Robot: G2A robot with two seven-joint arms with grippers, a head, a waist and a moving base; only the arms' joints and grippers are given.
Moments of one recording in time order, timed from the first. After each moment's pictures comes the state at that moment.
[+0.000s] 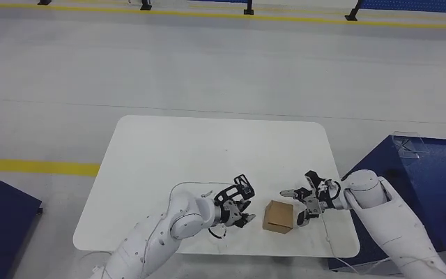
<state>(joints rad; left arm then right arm) 0.86 -1.29 -0.67 -1.45 0.81 -0.41 -0.71 -0.92 -0.83 1.07 -1.16 0.29 0.48 1.30</state>
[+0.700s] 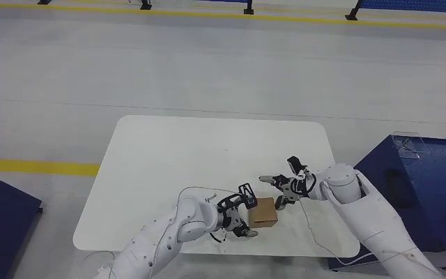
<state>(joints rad) 0.86 -1.31 -0.63 -1.37 0.96 -0.49 -0.61 -0.86 -0.91 0.96 -1.26 0.39 0.47 1.01</state>
